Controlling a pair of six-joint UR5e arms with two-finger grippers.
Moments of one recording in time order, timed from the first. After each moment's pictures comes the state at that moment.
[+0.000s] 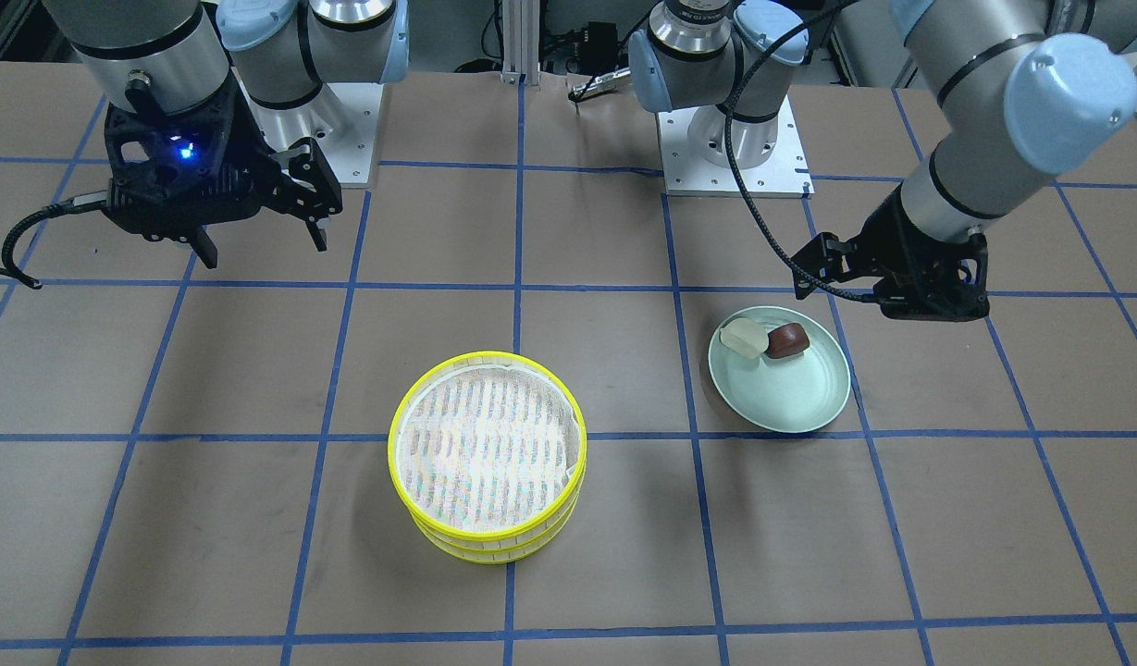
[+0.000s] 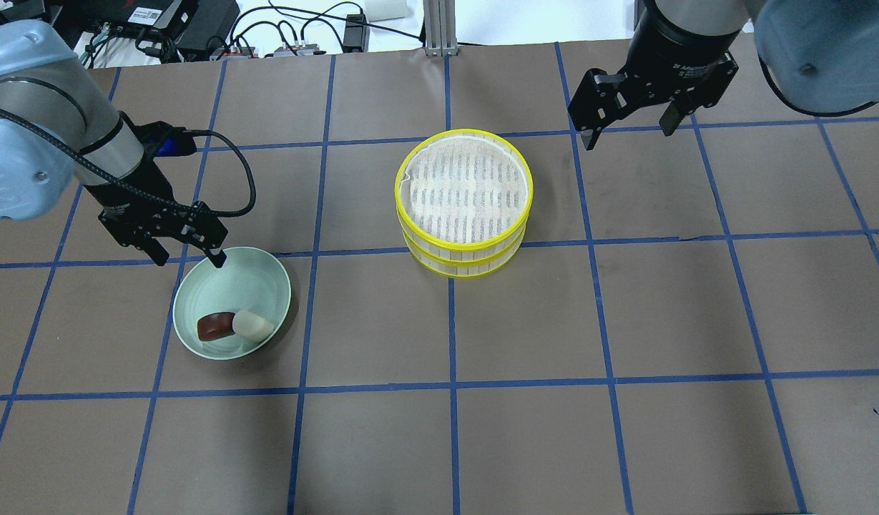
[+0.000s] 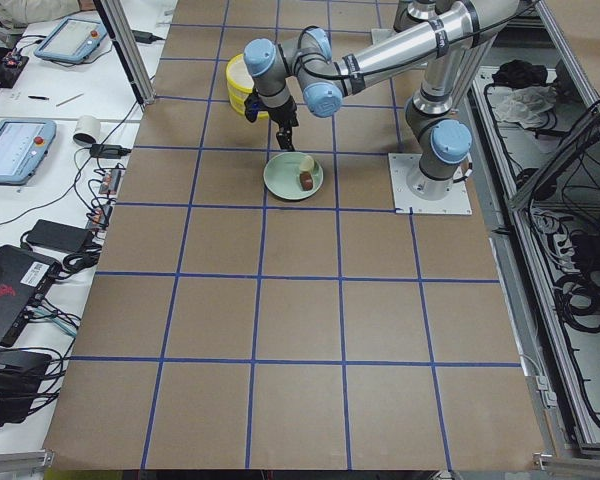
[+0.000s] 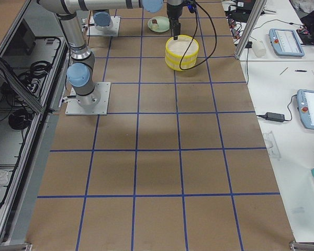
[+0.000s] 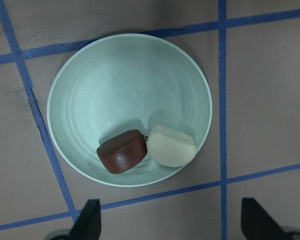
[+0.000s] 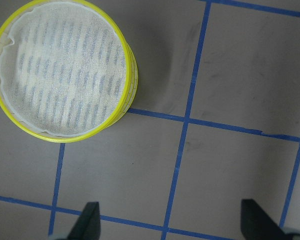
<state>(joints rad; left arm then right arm) -1.32 -1.67 -1.79 -1.52 1.55 0.39 1.61 -1.53 1.51 -1.60 -1.53 -0.14</state>
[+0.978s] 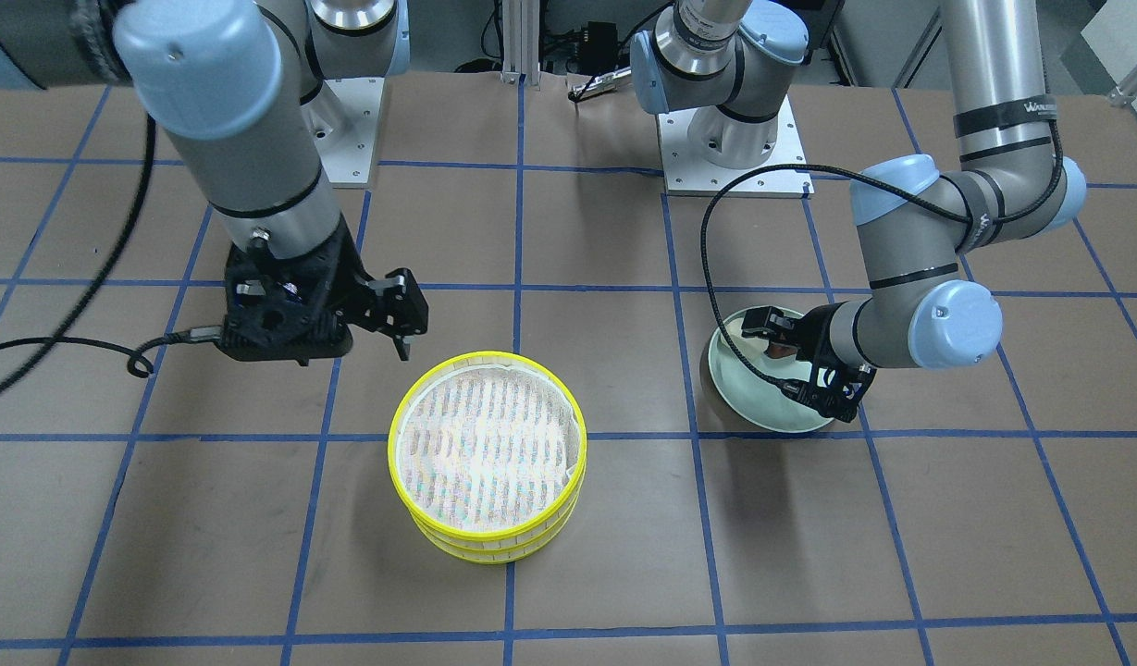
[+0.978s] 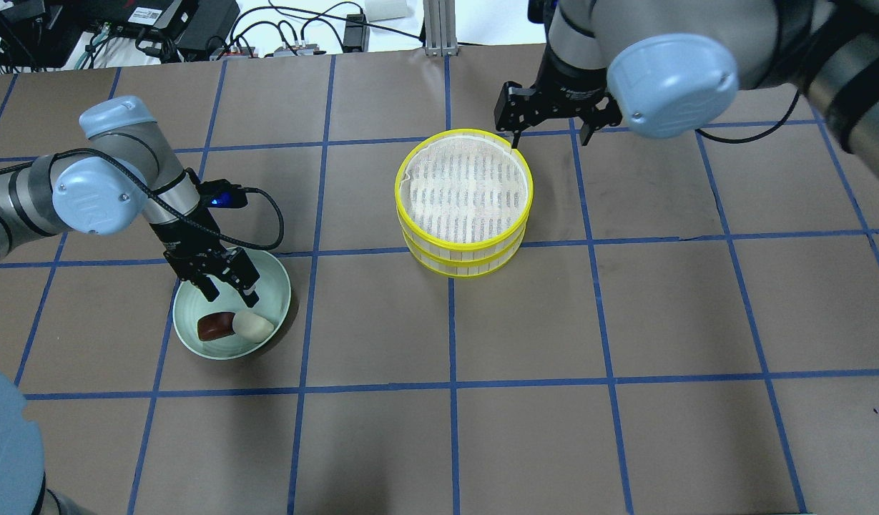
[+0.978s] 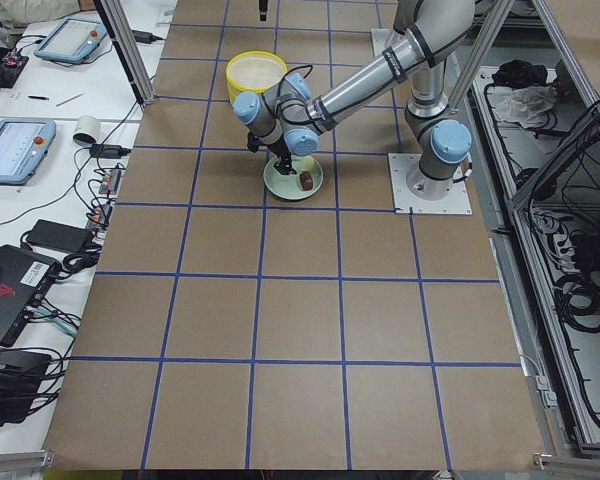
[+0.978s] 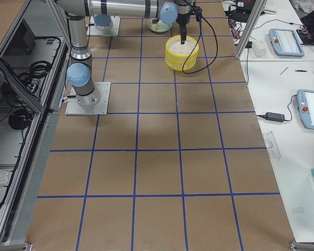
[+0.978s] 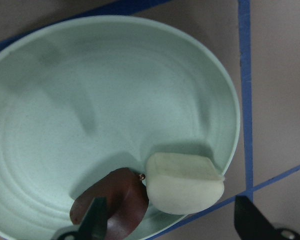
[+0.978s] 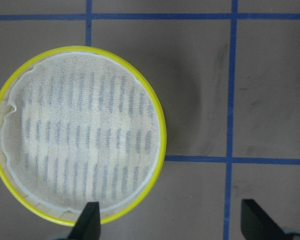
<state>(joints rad) -1.32 -1.90 -1.85 -1.45 1.53 0.59 1.72 -1.35 1.52 -1.83 -1.53 0.12</state>
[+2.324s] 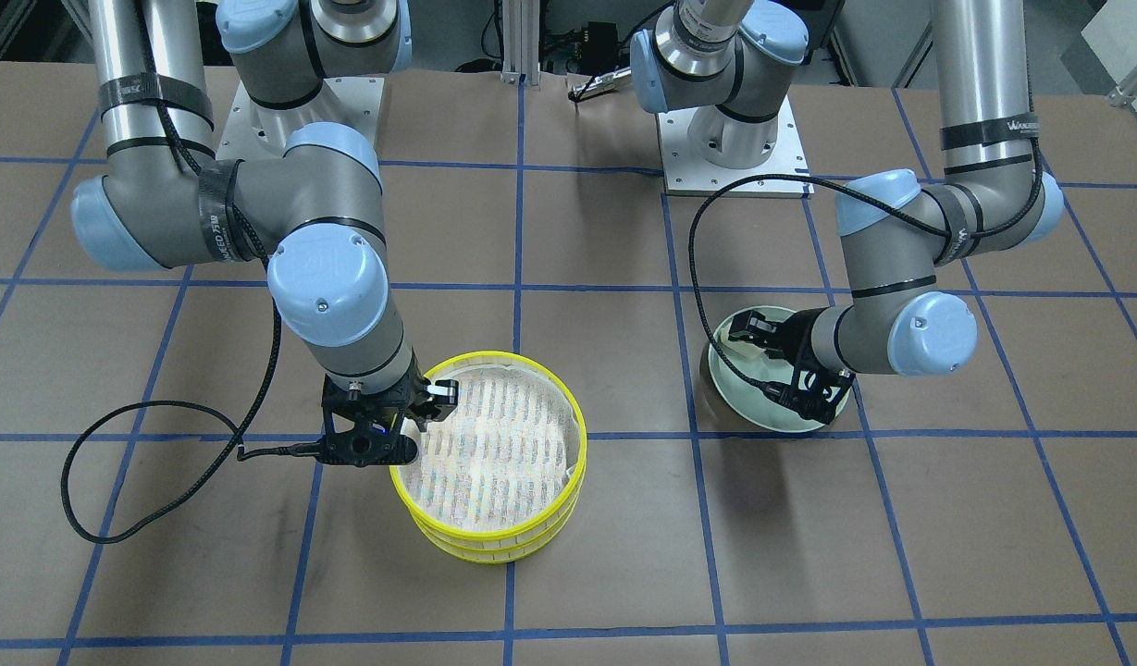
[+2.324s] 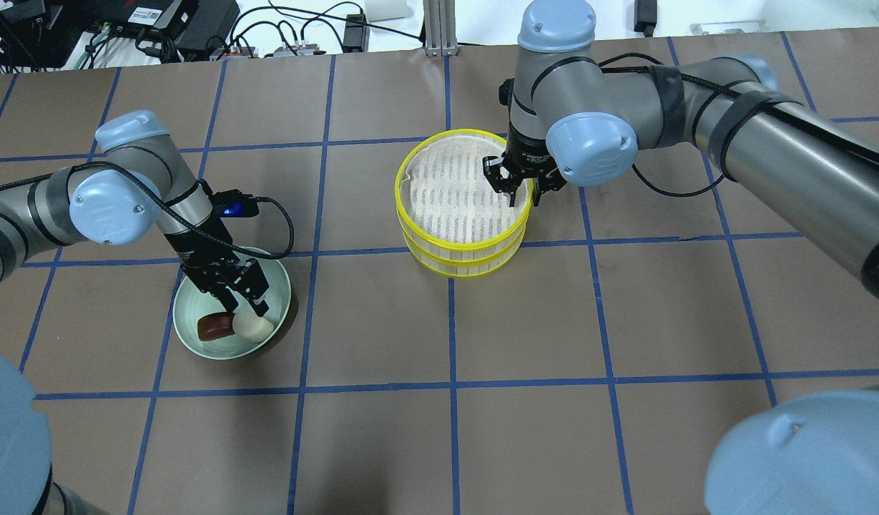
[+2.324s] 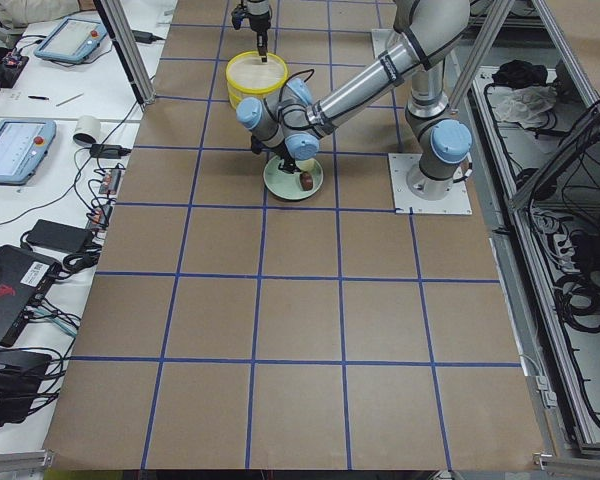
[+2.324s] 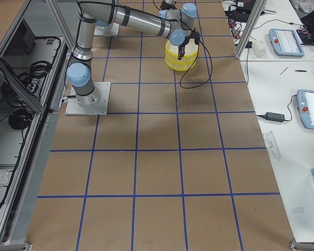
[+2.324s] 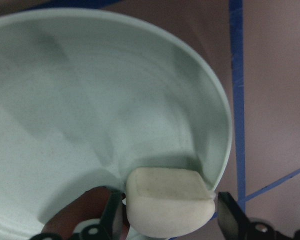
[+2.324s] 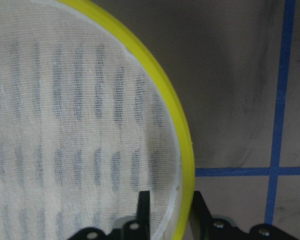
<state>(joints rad) -1.33 -1.92 -1.88 -1.43 1.50 0.59 1.75 -1.16 1.59 -1.96 -1.55 0.19</state>
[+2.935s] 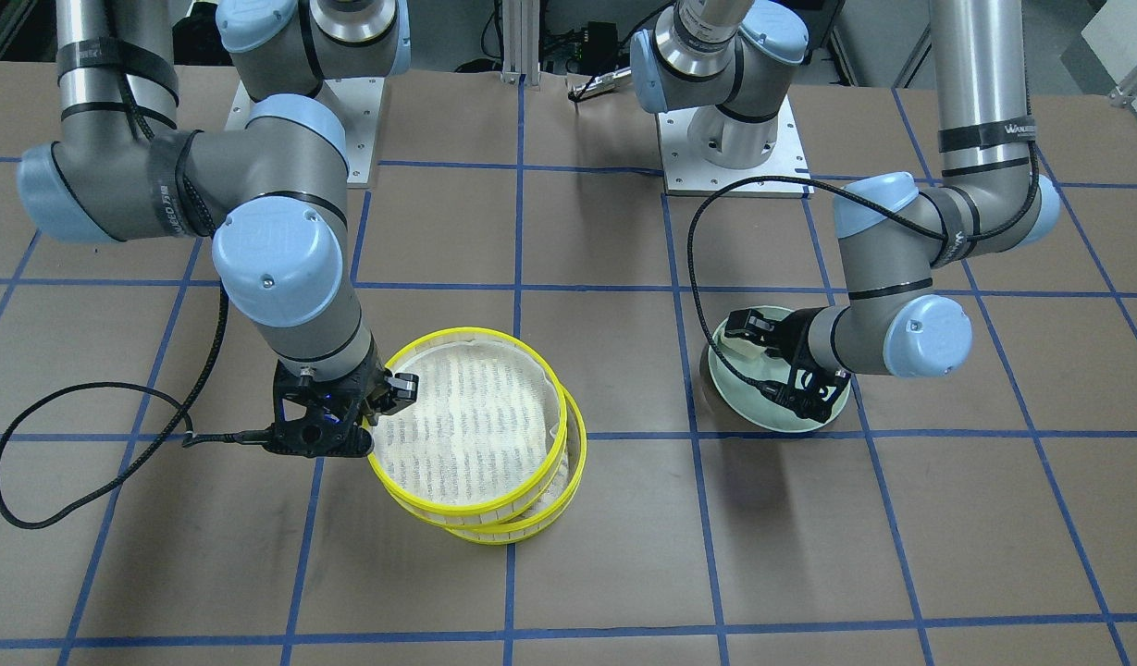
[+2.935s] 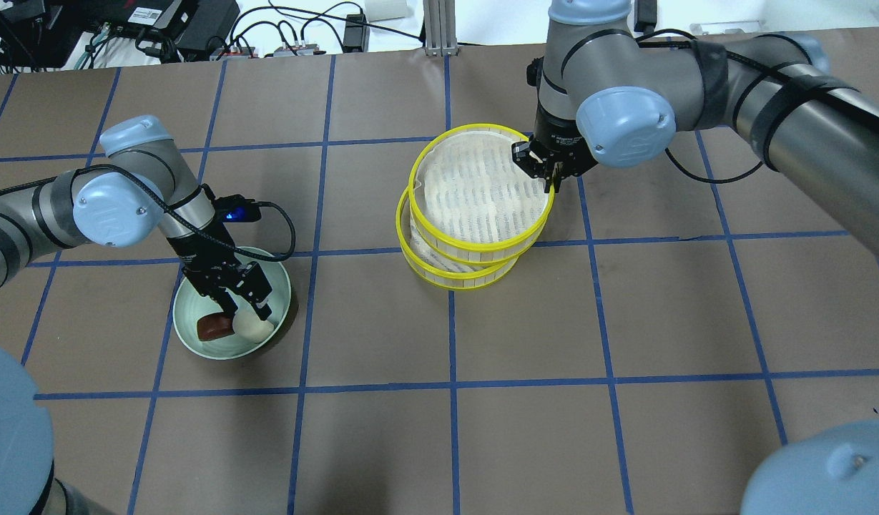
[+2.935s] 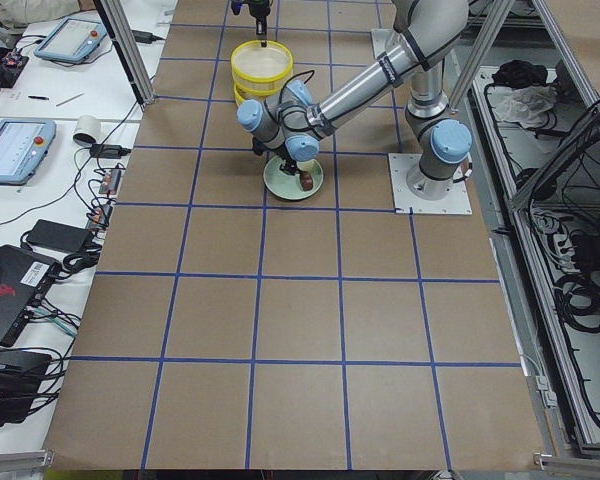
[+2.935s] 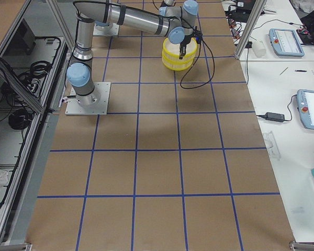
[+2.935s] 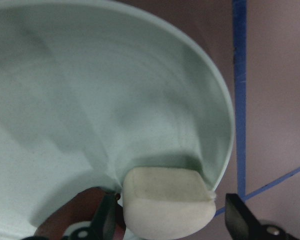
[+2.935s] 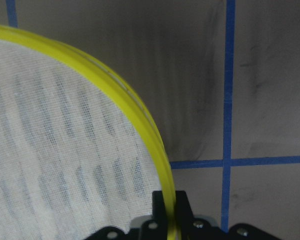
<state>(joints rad) -1.33 -1.93 -1.88 -1.43 1.50 0.59 1.71 -1.21 1.58 -1.91 -1.58 0.17</state>
